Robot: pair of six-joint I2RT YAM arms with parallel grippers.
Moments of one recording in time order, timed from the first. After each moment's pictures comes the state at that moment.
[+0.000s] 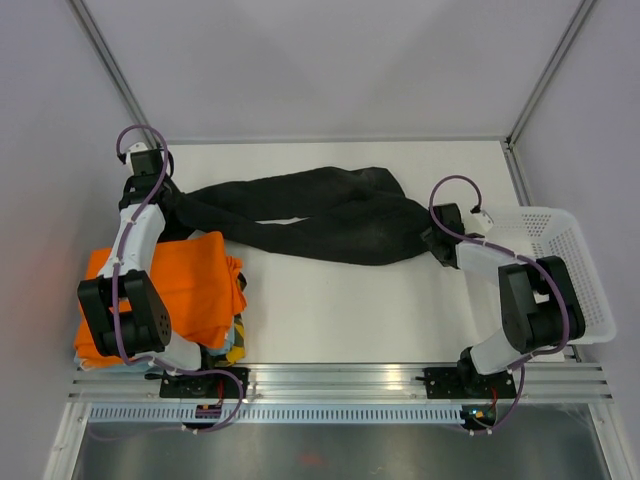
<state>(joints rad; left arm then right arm) 0.18 1.52 1.22 -0.38 -0.25 -0.38 0.19 1.54 0.73 -0.13 0.43 1.07</state>
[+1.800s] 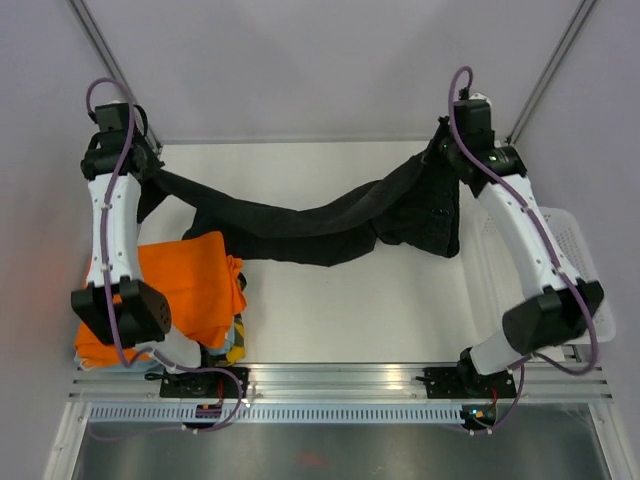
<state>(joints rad) 0.20 1.51 1.77 -0.87 -0.22 -0.31 0.23 1.47 1.65 -0.70 0.14 0.51</state>
